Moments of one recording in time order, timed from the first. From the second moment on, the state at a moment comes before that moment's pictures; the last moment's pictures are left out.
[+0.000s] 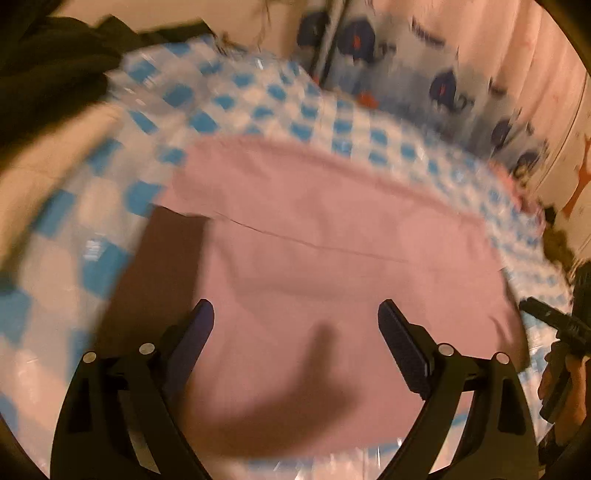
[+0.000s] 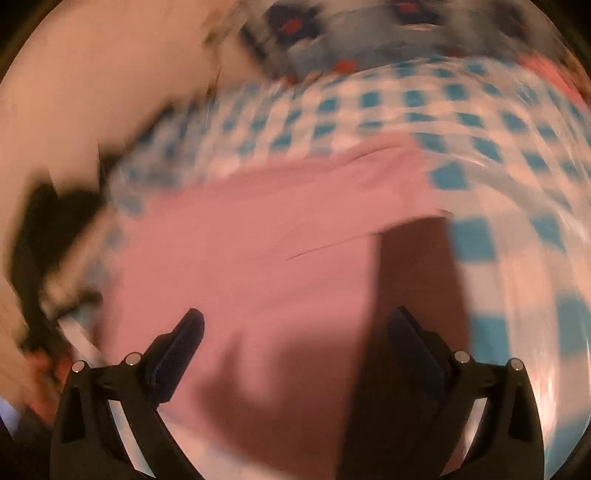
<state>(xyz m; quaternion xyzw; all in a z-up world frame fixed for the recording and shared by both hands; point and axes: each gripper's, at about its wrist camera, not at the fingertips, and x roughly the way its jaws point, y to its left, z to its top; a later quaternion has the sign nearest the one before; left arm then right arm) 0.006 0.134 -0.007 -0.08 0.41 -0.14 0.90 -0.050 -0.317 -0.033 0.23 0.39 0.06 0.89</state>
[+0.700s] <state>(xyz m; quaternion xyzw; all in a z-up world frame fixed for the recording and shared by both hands) -0.041 0.274 -0.089 -0.40 0.48 -0.14 0.77 -0.122 -0.396 -0.102 0.50 0.43 0.07 0.75</state>
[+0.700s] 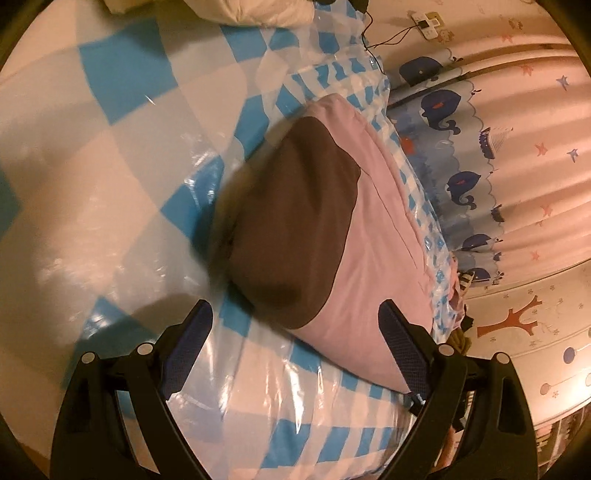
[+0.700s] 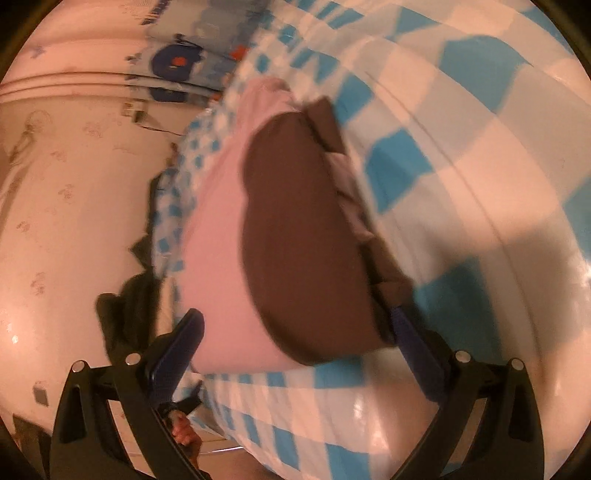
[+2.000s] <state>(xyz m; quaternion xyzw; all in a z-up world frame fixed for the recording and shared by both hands) 0.016 0.242 -0.091 -0.35 0.52 -0.13 0.77 -0.119 -0.387 -0.092 0.54 0.33 0.10 0.76</state>
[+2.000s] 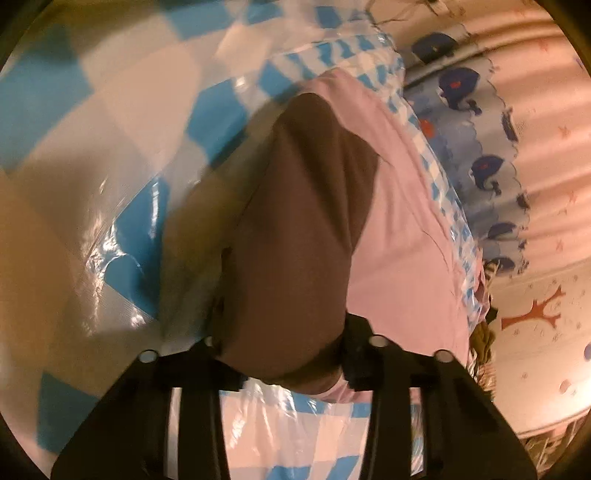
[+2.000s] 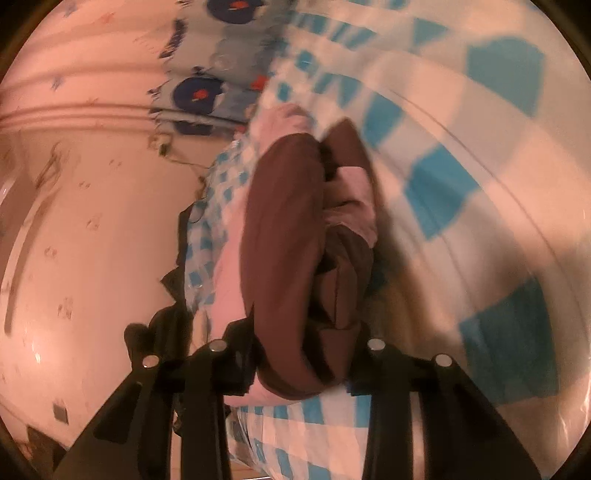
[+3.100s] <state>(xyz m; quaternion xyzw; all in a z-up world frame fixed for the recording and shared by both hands) -0.113 0.122 0.040 -0.04 0.36 -0.17 0.92 -0.134 -0.328 0.010 0.15 0.35 -0.02 0.92</state>
